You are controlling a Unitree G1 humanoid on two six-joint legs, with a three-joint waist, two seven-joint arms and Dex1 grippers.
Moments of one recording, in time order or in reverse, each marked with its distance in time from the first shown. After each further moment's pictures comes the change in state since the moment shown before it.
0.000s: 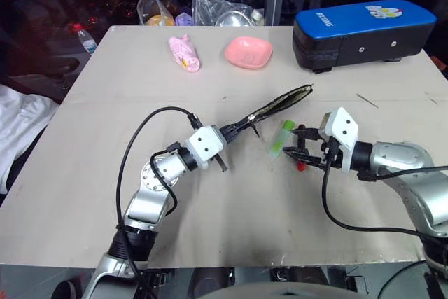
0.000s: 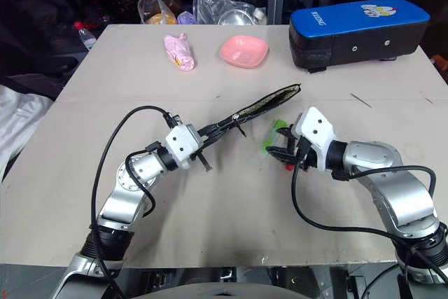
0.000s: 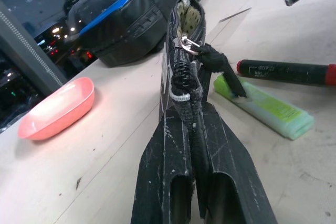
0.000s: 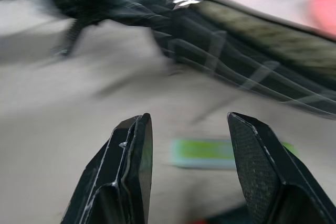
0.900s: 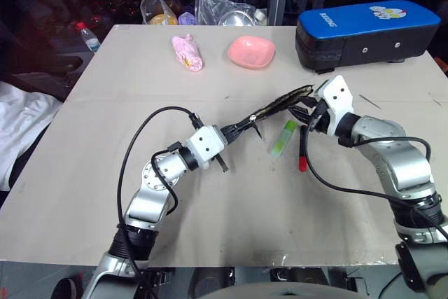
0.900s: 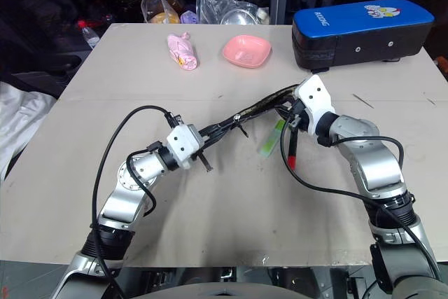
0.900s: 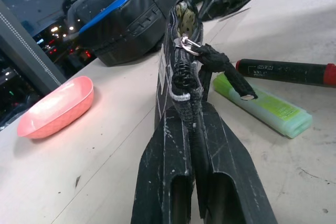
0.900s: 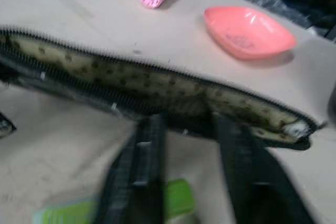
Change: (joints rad) left arm -0.005 -0.001 -0.007 0.002 0.001 0.002 -0.002; right arm -0.204 0.092 0.114 0.320 -0.132 -0.105 -0.143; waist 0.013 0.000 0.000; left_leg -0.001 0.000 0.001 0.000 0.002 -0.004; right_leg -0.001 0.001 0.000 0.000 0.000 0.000
